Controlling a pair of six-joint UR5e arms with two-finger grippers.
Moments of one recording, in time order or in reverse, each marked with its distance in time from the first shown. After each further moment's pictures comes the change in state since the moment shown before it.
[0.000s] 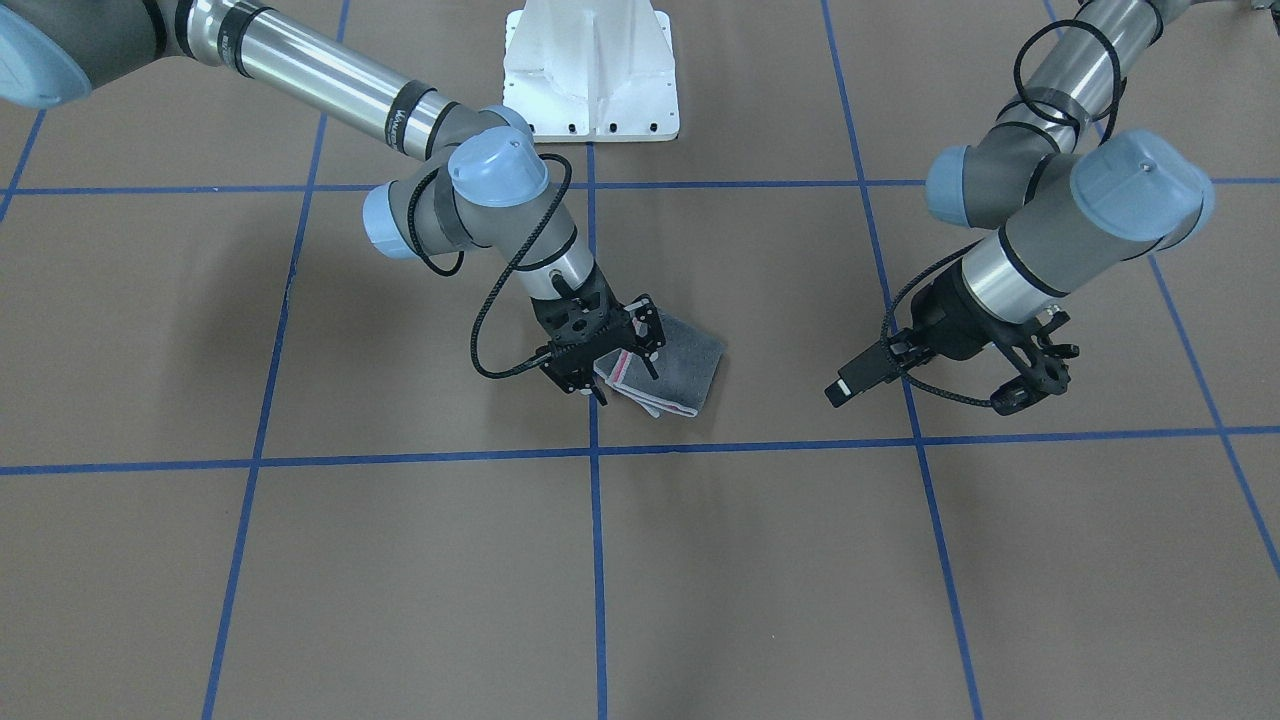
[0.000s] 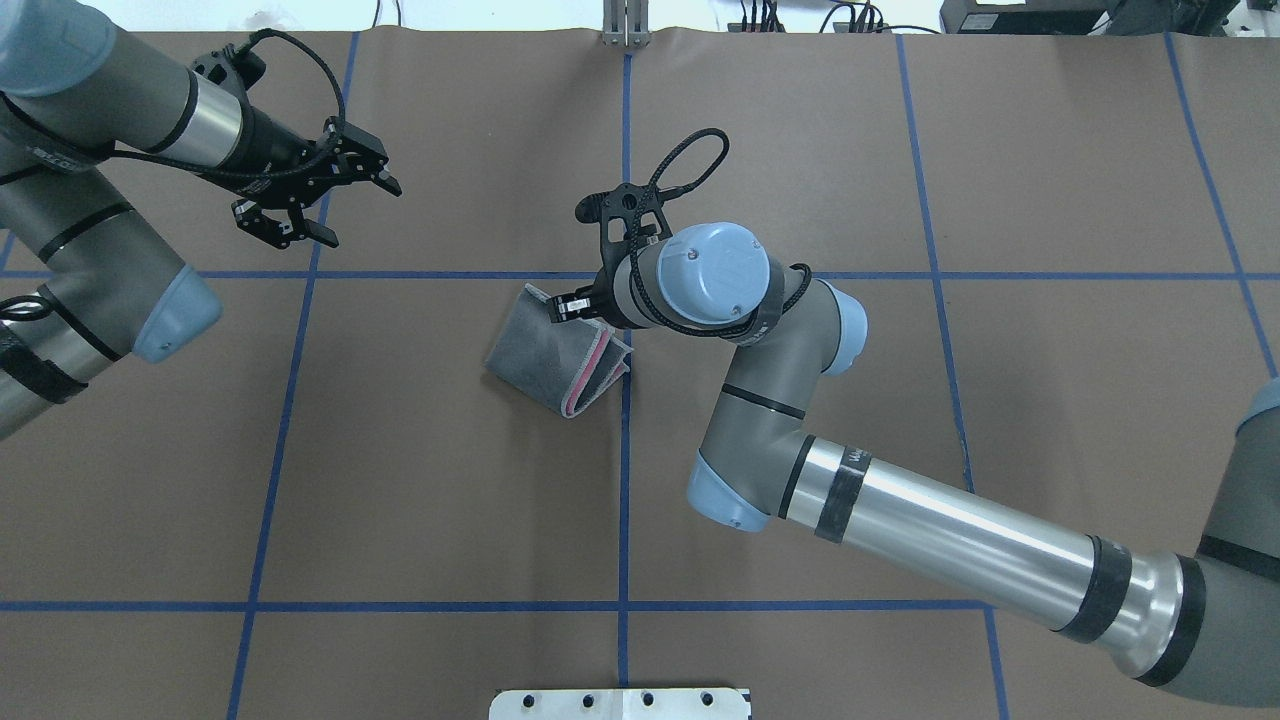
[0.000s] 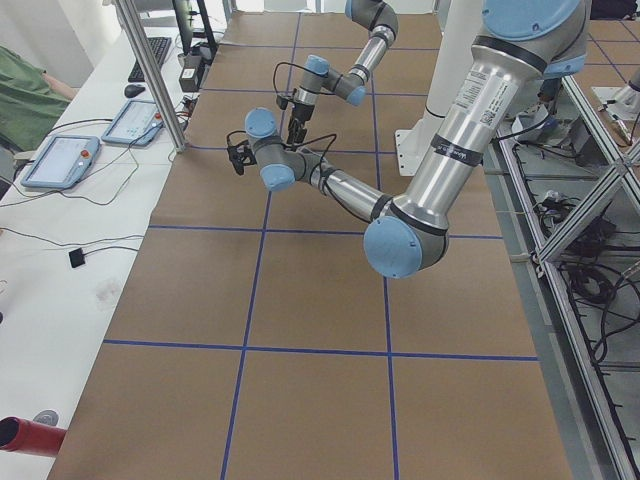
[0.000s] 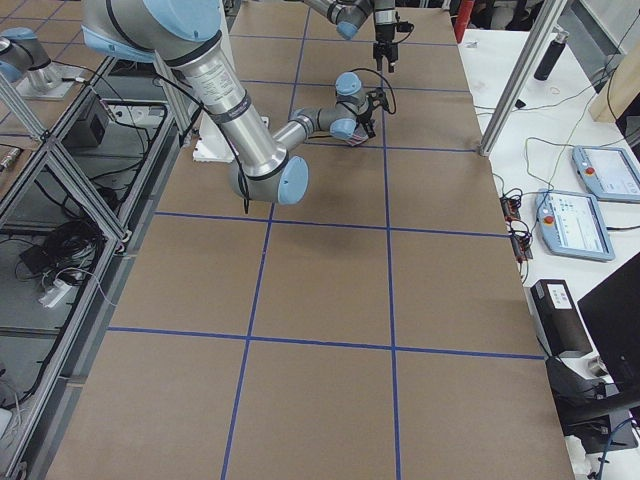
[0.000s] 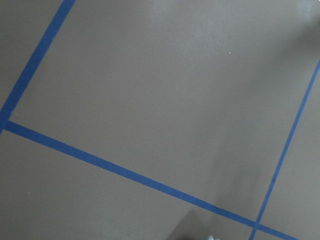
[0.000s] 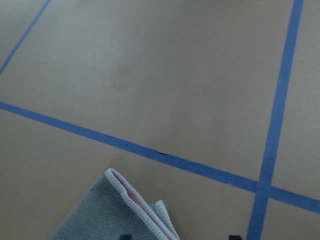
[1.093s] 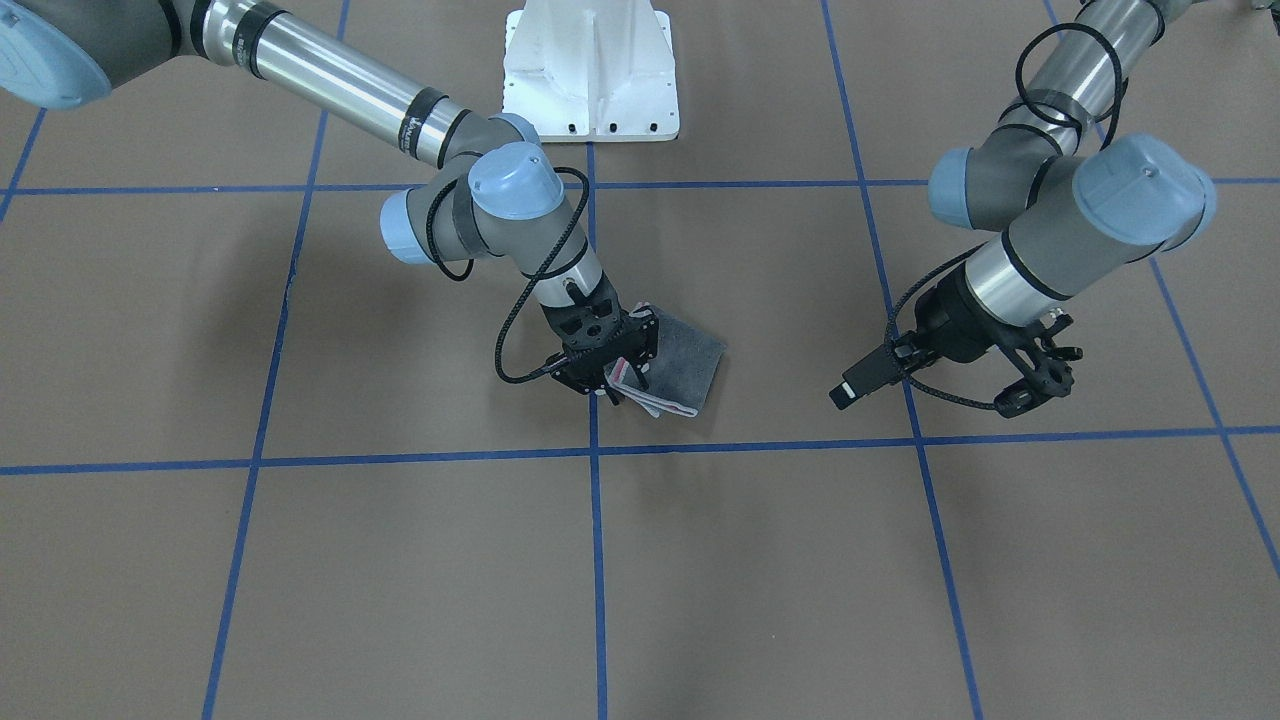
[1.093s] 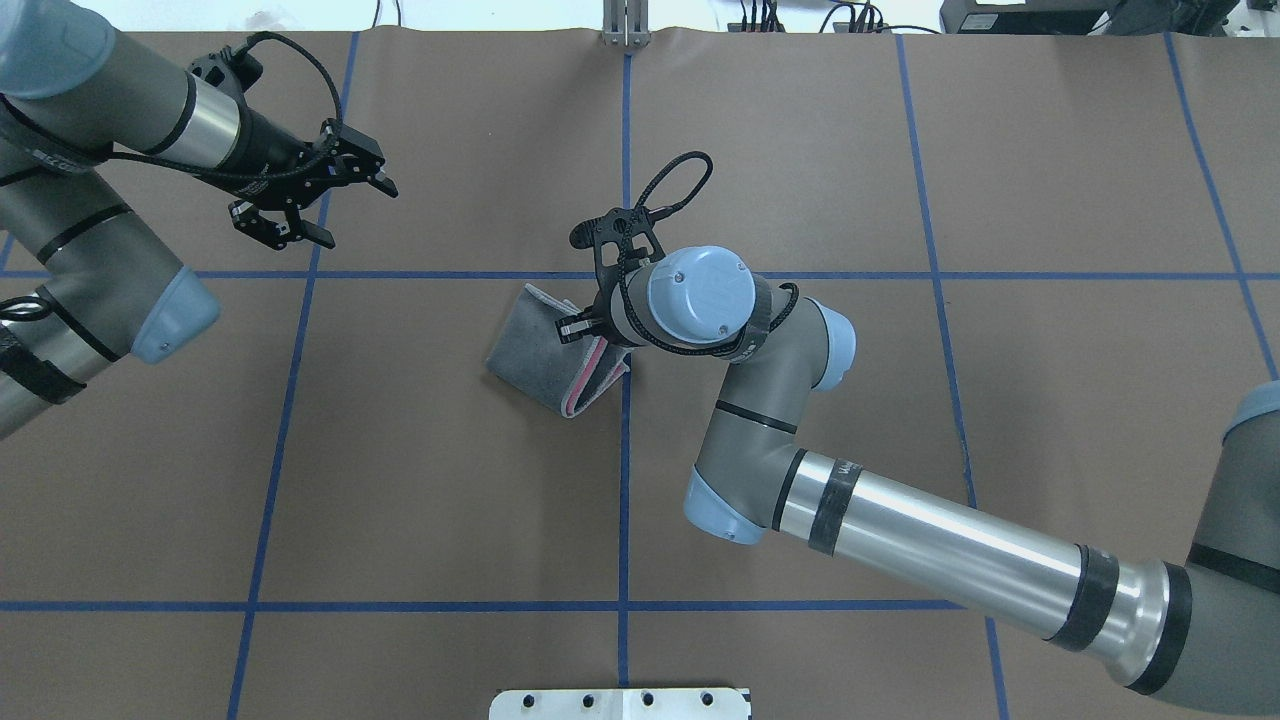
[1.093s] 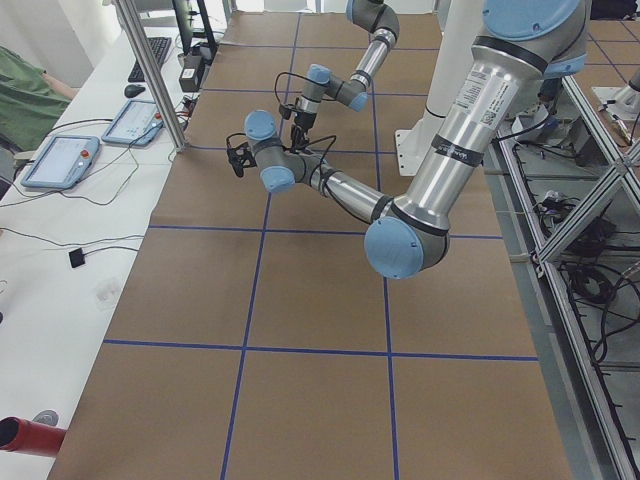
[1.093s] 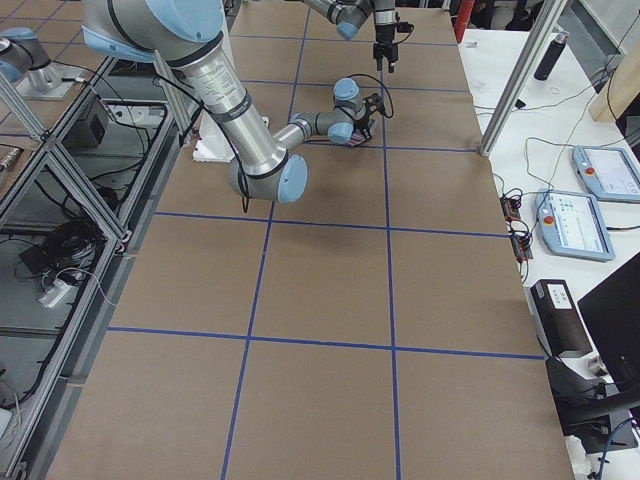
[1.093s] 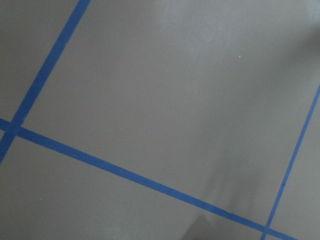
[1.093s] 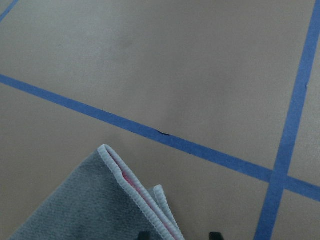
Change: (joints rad) left arm 0.000 0.002 0.005 0.001 0.004 0.002; right arm -0.018 -0.005 -0.037 0.007 -0.009 -0.053
